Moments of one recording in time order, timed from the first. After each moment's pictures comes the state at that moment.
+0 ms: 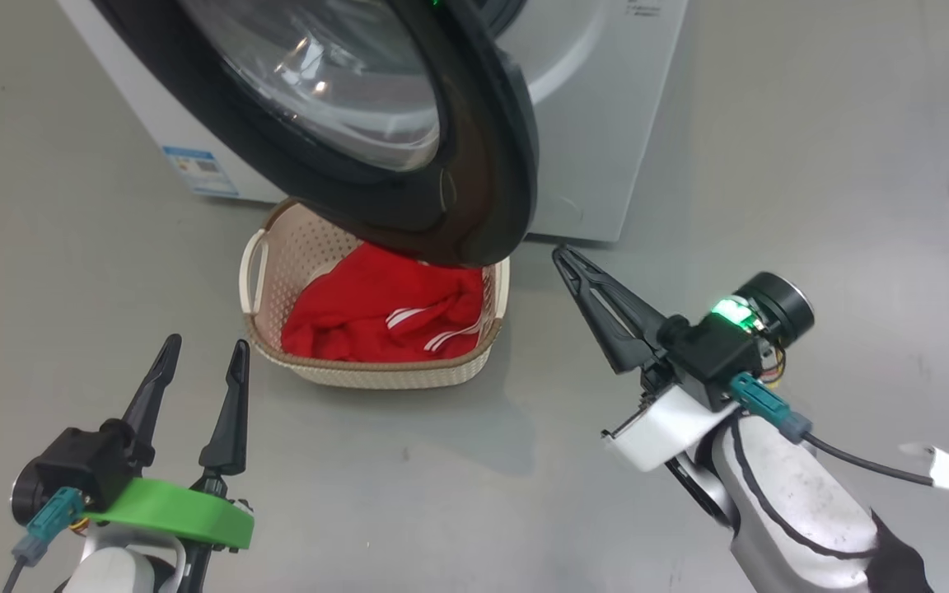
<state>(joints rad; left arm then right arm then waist) -0.11 0.16 -0.18 0.15 -0.44 -0.12 -0.25 -0.33 -0.11 0.49 0.13 0.15 0.11 -0.23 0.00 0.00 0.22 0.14</state>
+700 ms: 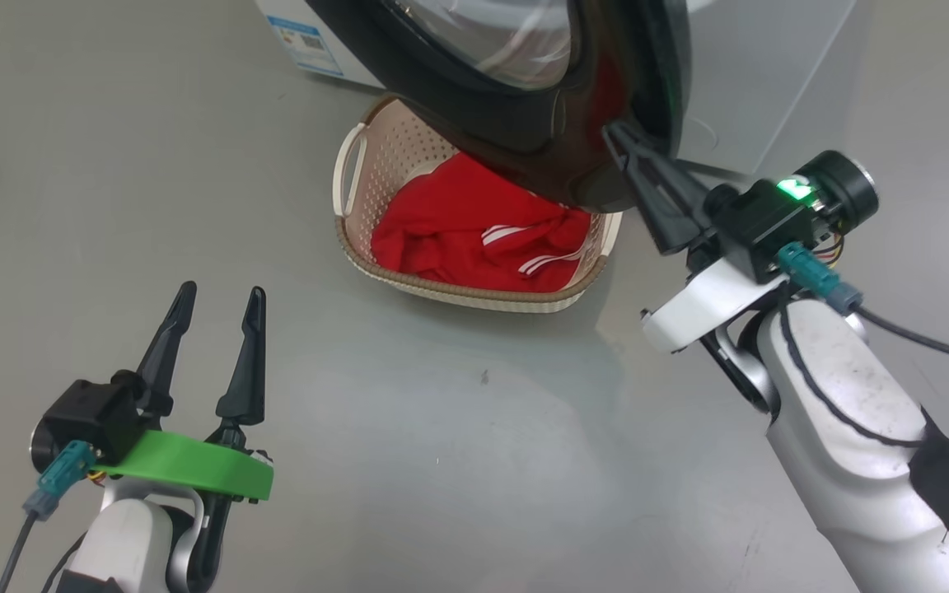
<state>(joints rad) -0.20 0.11 -0.19 0.17 -0.44 -0.12 -0.25 -0.56 -0.15 0.47 0.22 0.14 0.12 -0.17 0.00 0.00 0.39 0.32</state>
